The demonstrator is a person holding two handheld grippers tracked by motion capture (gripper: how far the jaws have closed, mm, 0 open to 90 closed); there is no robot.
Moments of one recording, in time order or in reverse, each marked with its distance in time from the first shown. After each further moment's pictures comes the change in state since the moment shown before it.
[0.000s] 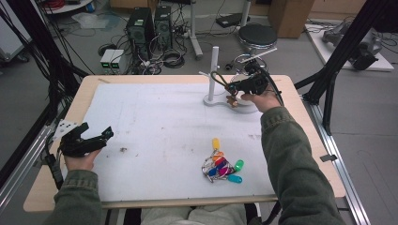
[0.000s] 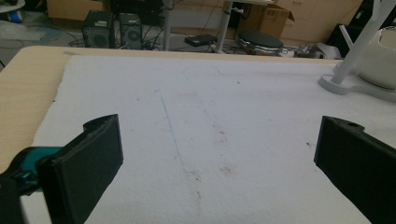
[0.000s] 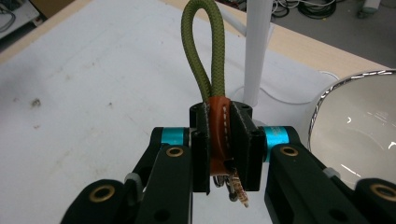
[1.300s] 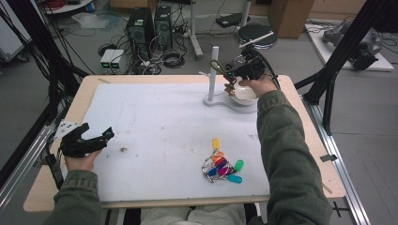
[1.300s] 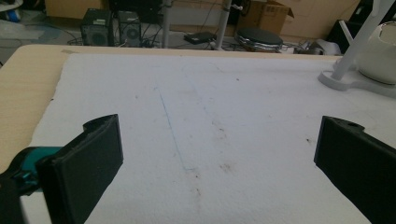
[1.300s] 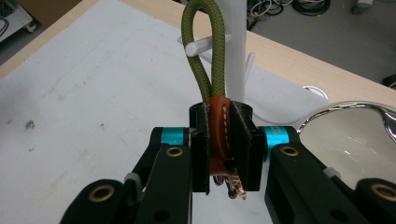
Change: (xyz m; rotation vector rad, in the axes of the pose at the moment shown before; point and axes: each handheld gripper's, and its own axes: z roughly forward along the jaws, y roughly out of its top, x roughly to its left) left arm 0.000 -0.001 0.000 0.013 -0.005 0.012; right arm -0.017 0.037 0.010 0.038 -0.016 0.036
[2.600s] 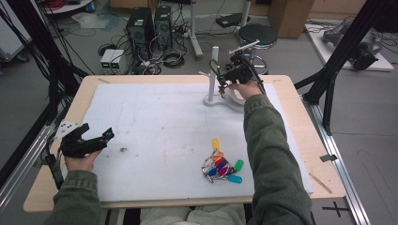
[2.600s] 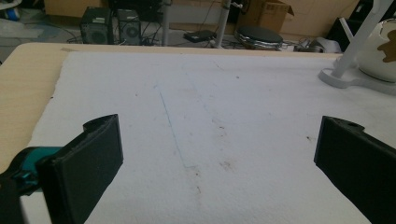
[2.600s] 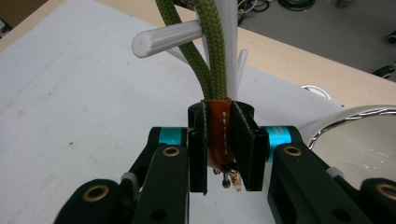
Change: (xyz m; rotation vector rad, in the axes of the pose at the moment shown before) left arm 0.000 -0.001 0.000 0.007 0.001 0.001; right arm -0.003 -0.004 0.049 0.000 -0.050 0.036
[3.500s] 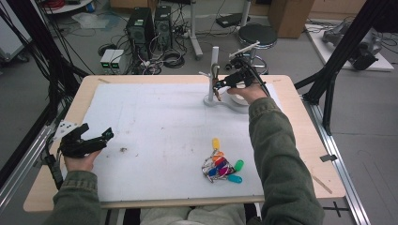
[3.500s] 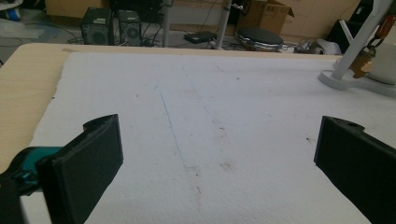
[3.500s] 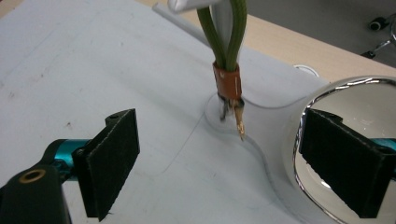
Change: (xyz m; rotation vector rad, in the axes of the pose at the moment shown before) left arm 0.000 0.000 -0.001 -0.004 0.002 -0.003; right arm 0.017 -0.008 -0.017 0.058 -0.066 -0.011
